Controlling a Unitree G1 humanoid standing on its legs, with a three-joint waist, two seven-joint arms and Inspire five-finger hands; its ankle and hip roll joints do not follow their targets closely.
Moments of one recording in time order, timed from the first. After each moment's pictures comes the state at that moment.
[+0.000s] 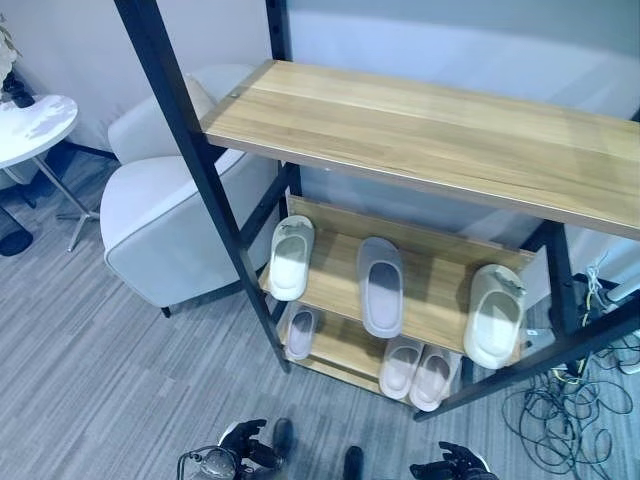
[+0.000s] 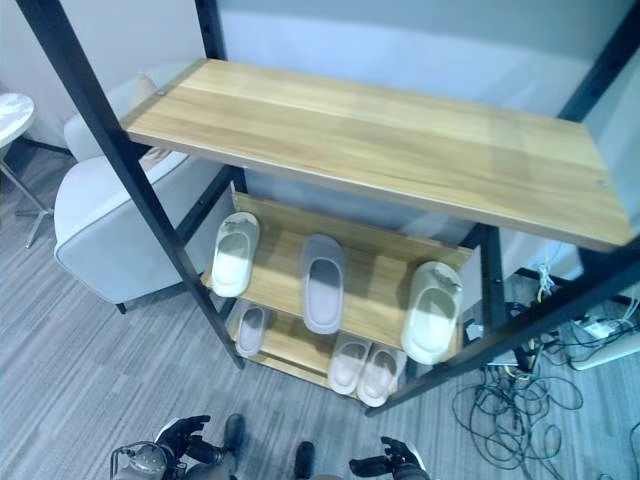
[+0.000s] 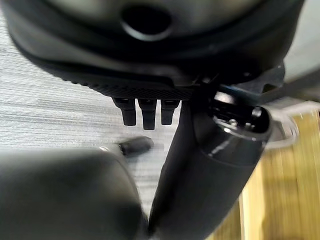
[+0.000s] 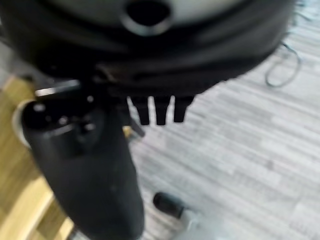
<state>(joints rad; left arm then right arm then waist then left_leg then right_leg) -0.12 0.18 -0.27 1.29 -0.05 -0.10 0.01 -0.06 -0.28 0.23 1.28 0.14 -0.08 -0.11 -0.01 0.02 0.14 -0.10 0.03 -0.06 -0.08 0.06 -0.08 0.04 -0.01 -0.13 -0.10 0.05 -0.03</state>
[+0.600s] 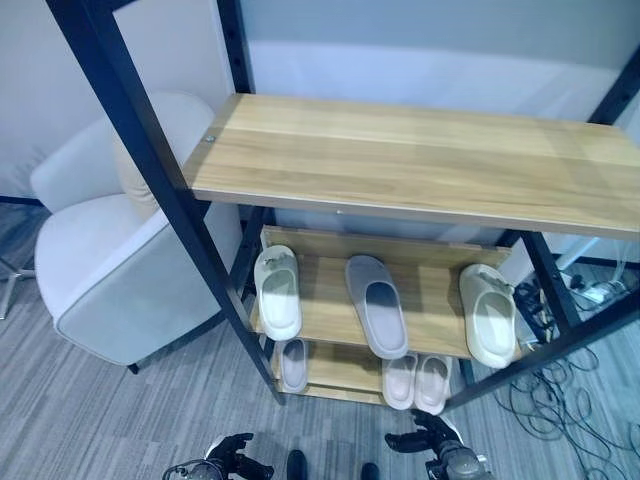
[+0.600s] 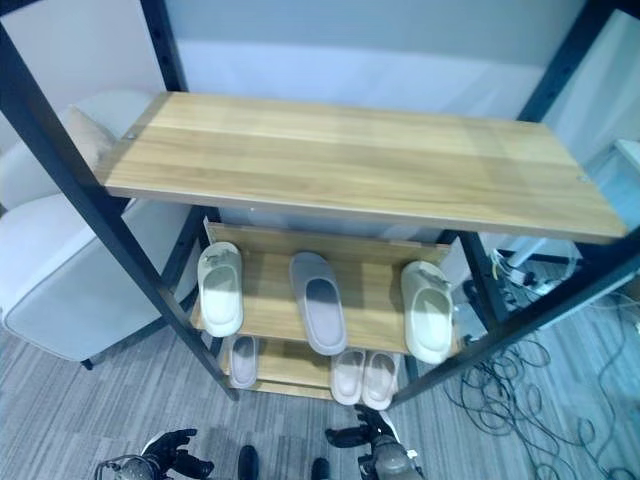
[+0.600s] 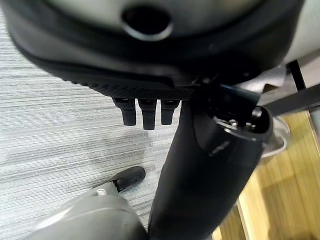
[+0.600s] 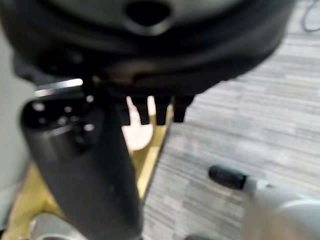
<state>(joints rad) -0.09 0.24 -0.27 1.26 -0.04 -0.11 0.02 -0.10 -0.22 0.27 1.13 0.12 -0.10 -0.10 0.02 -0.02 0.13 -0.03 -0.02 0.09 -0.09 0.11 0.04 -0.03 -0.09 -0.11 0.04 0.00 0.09</state>
